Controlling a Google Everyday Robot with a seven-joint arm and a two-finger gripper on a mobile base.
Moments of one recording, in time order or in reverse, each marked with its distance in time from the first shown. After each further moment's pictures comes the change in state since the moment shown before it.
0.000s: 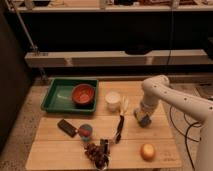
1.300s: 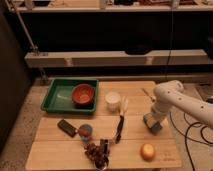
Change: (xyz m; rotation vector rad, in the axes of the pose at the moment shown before) arm -0.054 0.054 -0.007 -0.014 -0.010 0.046
